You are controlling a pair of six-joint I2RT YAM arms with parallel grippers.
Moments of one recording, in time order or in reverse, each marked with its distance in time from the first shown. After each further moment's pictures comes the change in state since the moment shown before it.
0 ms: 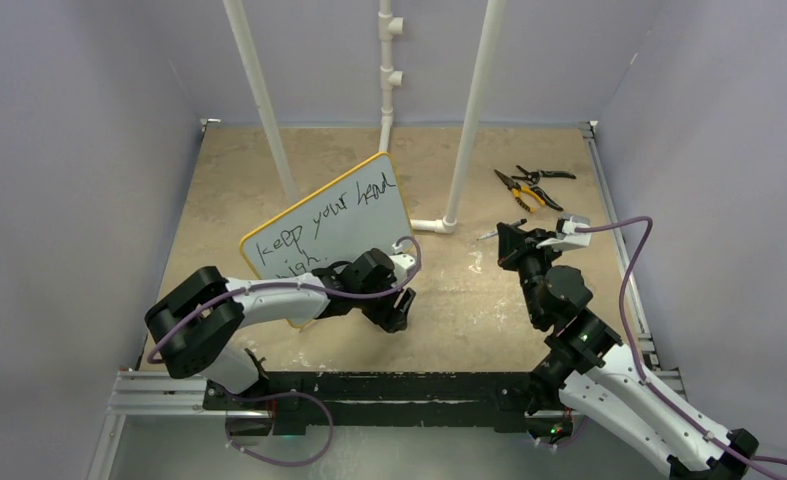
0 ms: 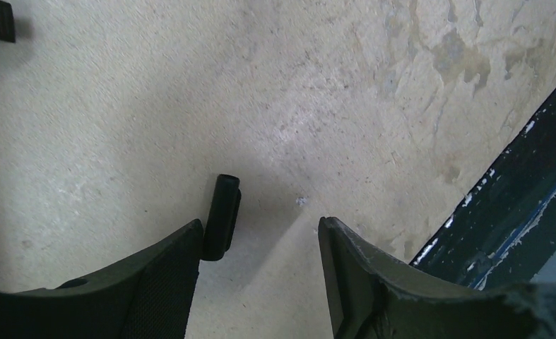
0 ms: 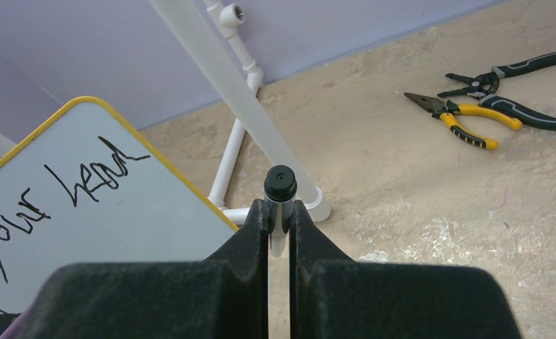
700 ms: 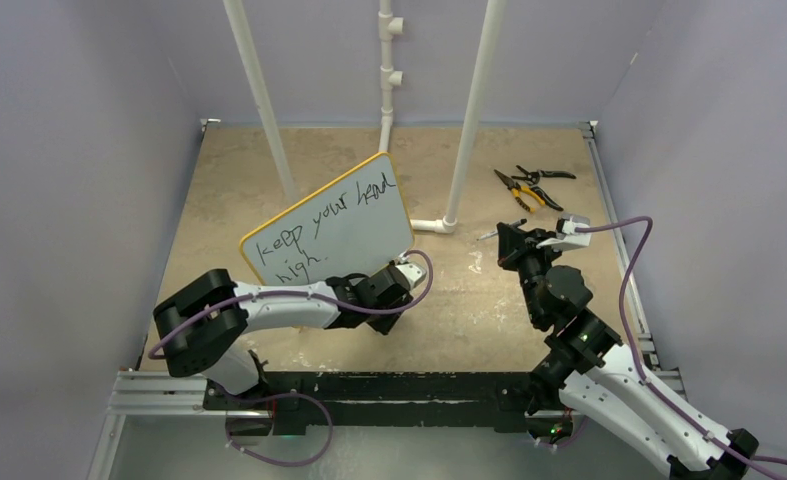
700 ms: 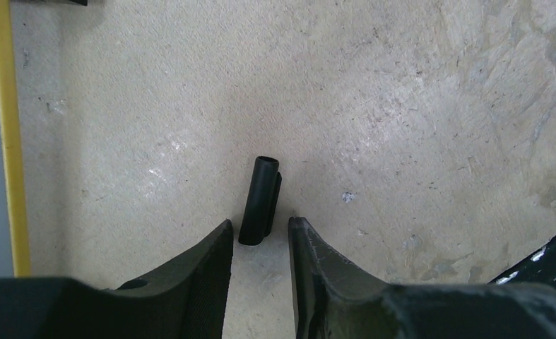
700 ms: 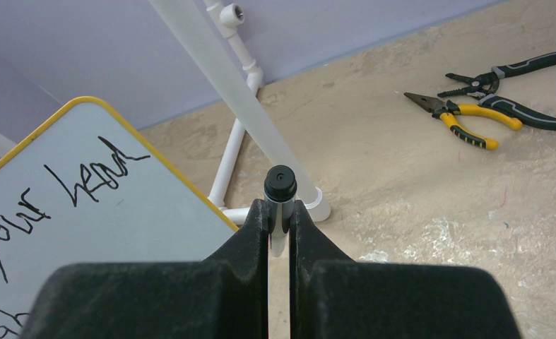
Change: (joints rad) left arm -0.139 0.013 0.037 -0.127 -0.322 -0.026; right arm 0.000 0.000 0.000 0.000 0.000 0.000
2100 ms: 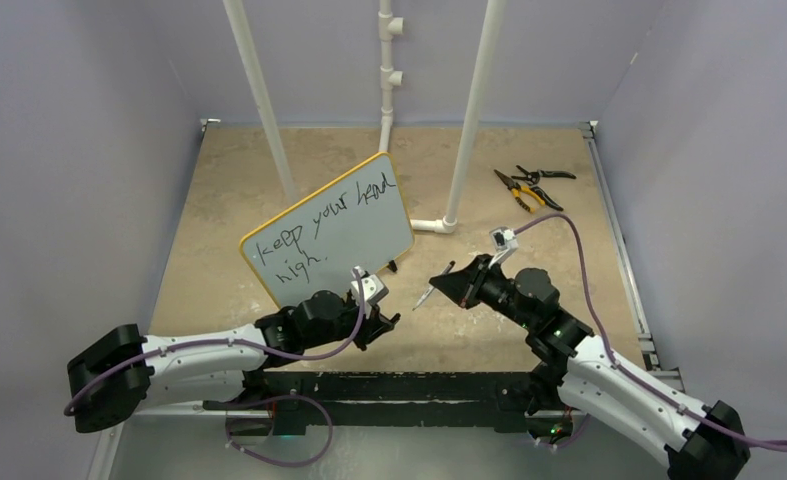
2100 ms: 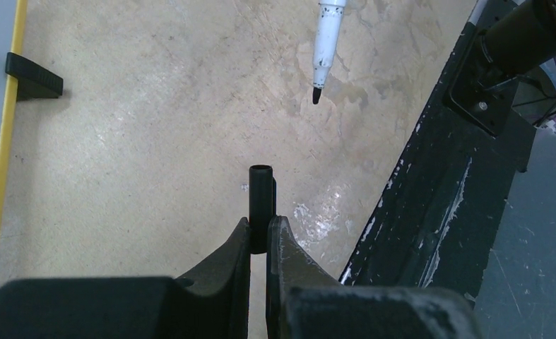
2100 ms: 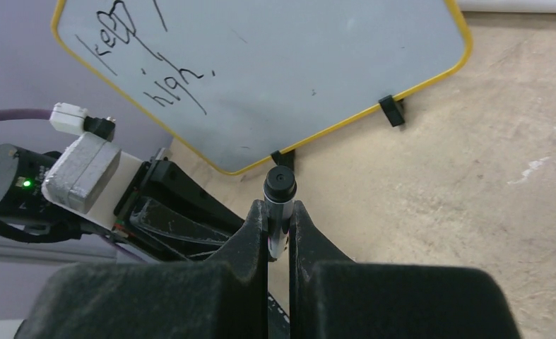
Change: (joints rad) left arm -0.016 -0.540 -0.473 0.534 0.166 0.039; right arm 0.000 0.113 -0.175 0.113 -0.765 0.324
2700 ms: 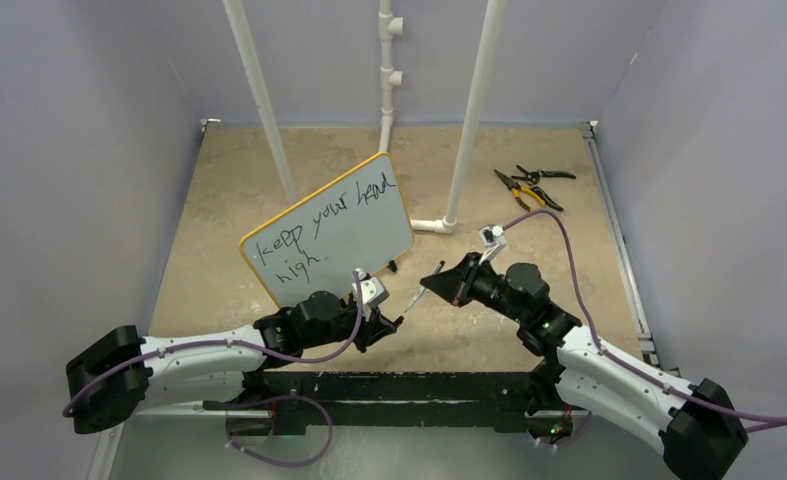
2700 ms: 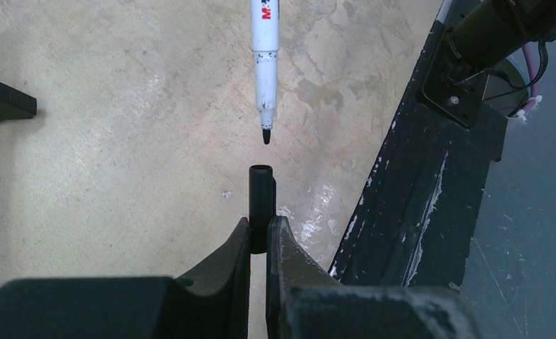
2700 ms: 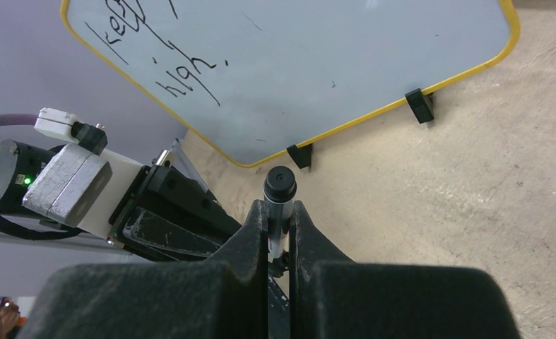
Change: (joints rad) left arm 0.000 -0.013 -0.013 0.037 0.068 0.023; right arm 0.000 0.141 -0.004 0.152 -0.081 0.039
